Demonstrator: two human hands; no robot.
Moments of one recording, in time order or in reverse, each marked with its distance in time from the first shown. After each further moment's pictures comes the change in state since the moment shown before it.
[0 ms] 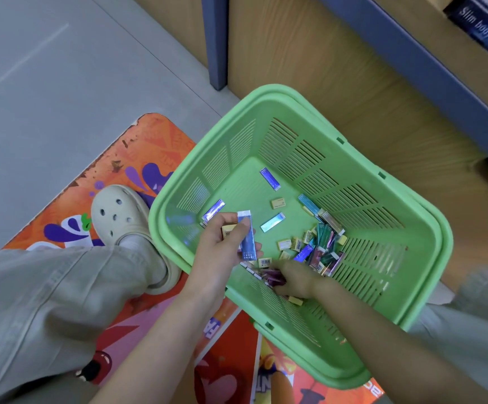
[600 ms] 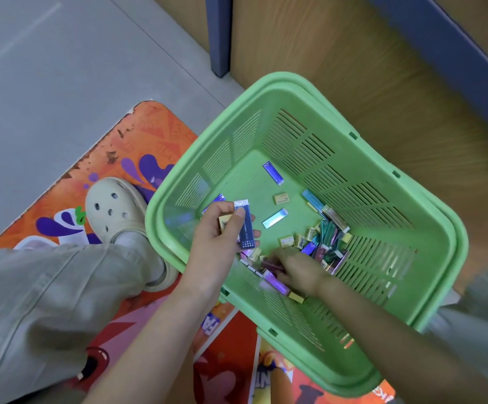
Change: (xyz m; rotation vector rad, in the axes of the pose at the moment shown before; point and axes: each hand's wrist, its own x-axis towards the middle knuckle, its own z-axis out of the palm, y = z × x) left_hand 0.012 0.004 -0.006 0.063 0.018 0.098; right_hand 0.007 -0.001 -0.001 -0.077 0.169 -0.103
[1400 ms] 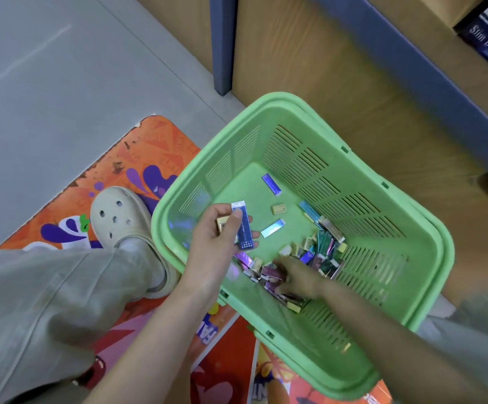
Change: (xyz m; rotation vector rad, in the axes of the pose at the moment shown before) left_hand -0.009 0.012 0.000 -0.049 -0.002 0.076; right_hand -0.013 -0.012 -0.025 0.224 -0.125 0.176
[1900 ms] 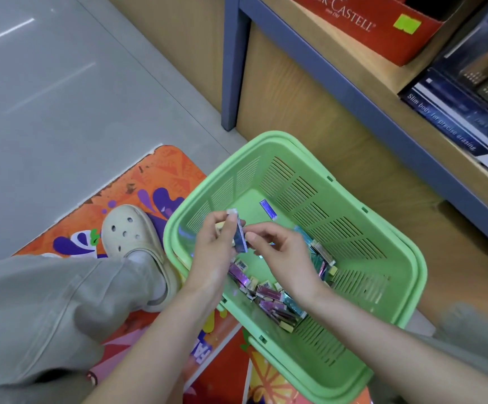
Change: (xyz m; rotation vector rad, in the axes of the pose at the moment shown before) left_hand -0.010 0.016 0.005 -0.094 0.060 0.063; right_hand -0.096 -0.137 -0.040 0.699 0.593 -0.550
